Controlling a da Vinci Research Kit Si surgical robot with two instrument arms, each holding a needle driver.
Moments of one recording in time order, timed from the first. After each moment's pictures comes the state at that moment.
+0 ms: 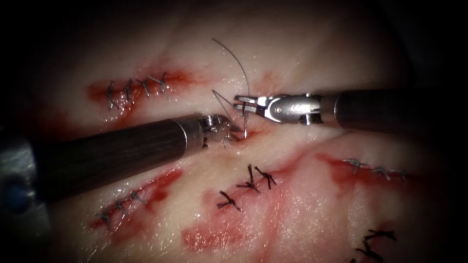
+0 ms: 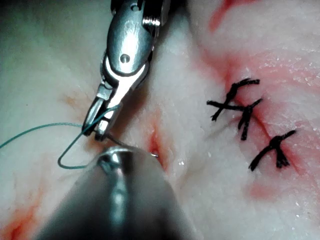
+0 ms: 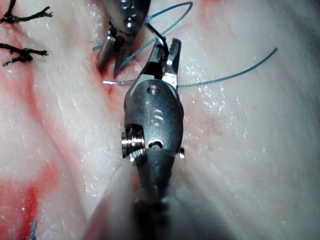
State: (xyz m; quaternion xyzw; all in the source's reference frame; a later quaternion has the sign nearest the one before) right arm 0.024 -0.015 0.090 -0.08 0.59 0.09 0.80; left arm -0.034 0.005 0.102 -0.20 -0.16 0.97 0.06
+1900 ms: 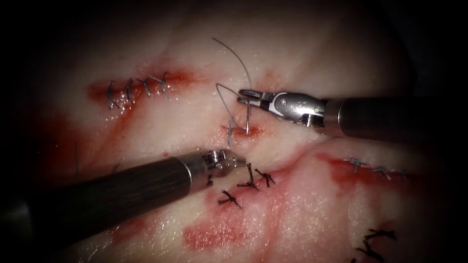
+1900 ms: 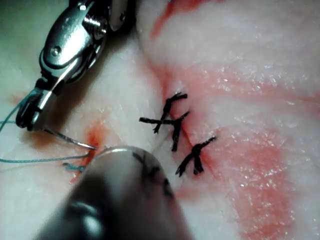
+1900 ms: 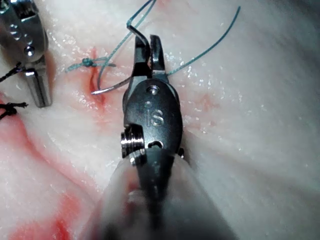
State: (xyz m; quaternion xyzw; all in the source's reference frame) right arm 0.022 -0.013 0.090 0.01 0.57 0.24 0.78; left arm -0.035 -0.002 0.100 -0.21 -0.13 0.97 0.05
